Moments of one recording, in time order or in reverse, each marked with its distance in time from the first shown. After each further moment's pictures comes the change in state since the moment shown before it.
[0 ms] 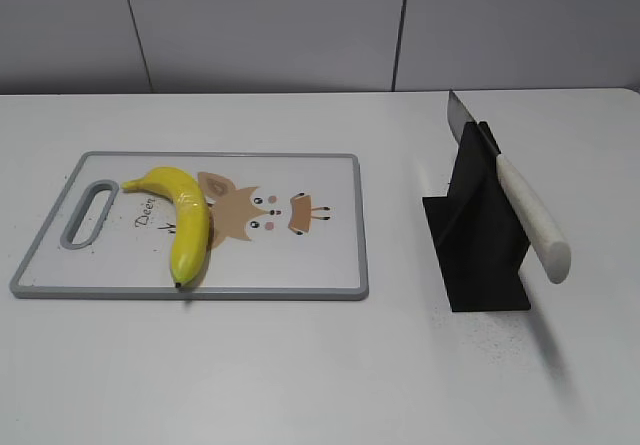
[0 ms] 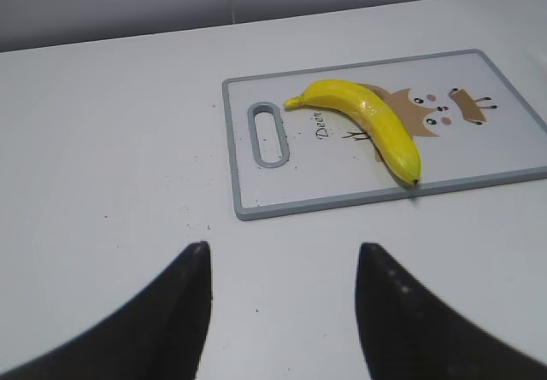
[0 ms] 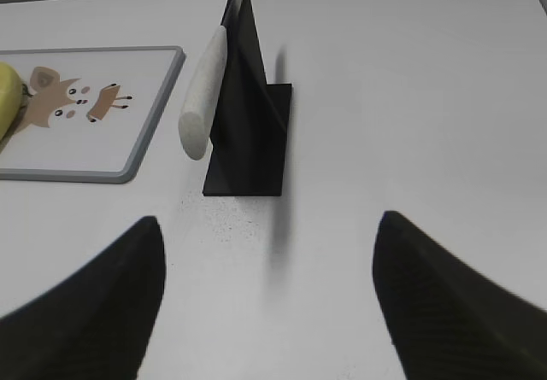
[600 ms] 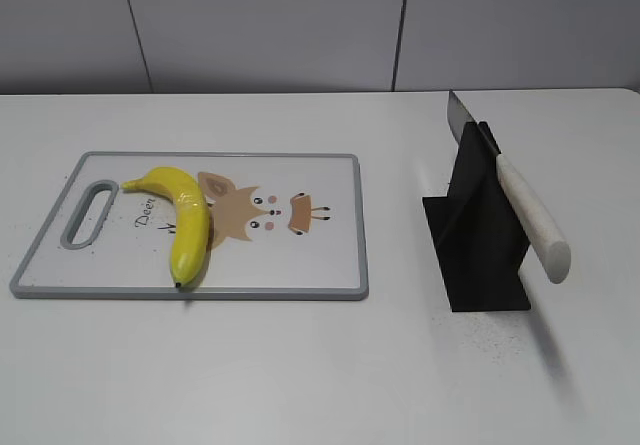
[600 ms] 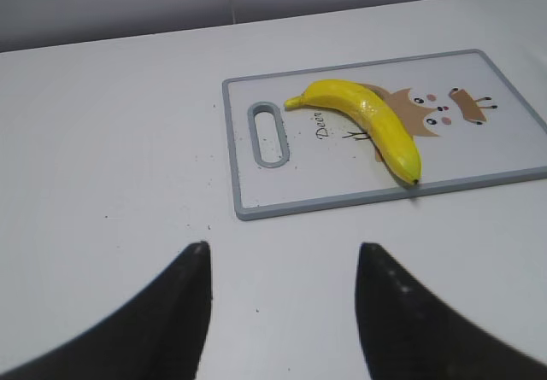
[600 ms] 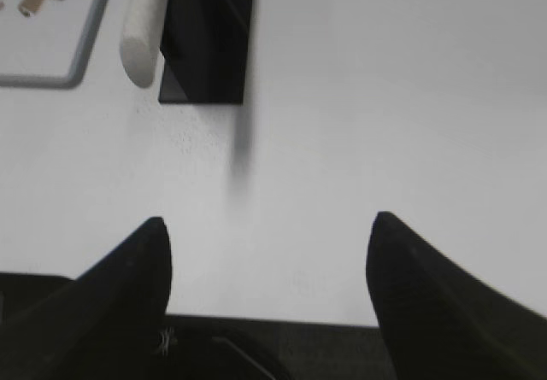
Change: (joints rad) left arm 0.000 0.000 0.000 0.000 0.001 0.000; right arm 0.000 0.361 -0.173 -0.080 0.157 0.000
